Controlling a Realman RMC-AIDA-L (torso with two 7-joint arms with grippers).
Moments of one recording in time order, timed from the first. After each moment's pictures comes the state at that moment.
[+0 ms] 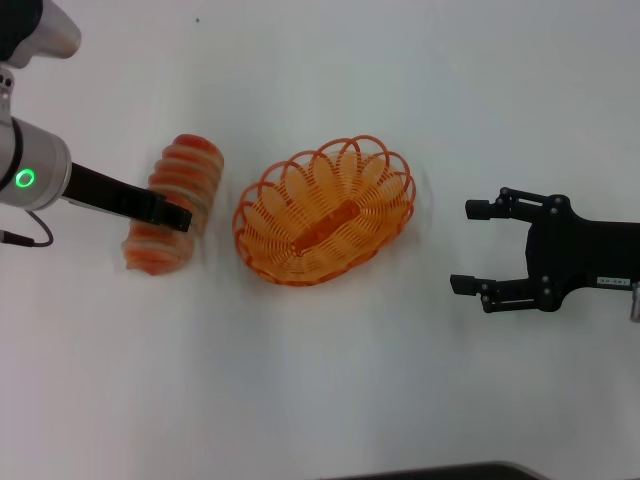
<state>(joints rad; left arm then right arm) -0.59 -2.16 1.23 1.10 2.61 1.34 -2.65 0.28 2.09 -0.66 -0.70 -2.04 -1.66 0.97</state>
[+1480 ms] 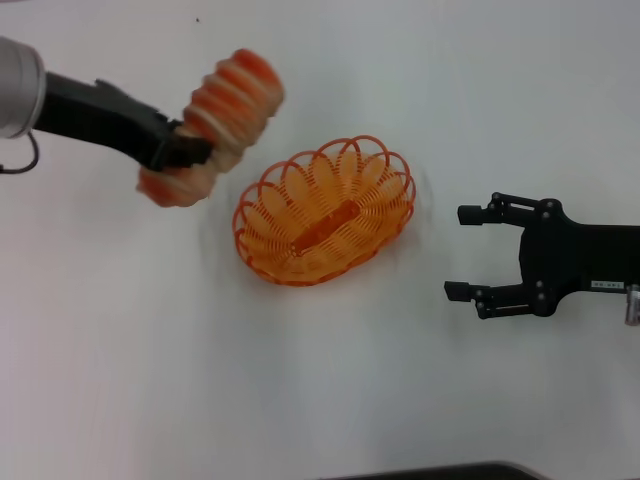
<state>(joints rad) -0.61 -2.16 1.09 1.34 2.45 1.57 -2.26 0.29 2.09 -0.68 -0.69 -2.04 -1.67 0.97</state>
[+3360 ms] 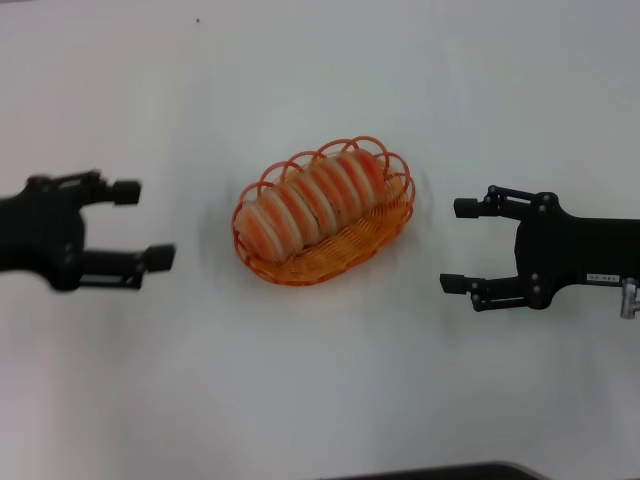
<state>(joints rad) -0.38 -2.15 0.72 1.16 2.13 1.83 -1.63 0.29 2.09 -0.69 -0.69 -2.02 -1.66 0.97</state>
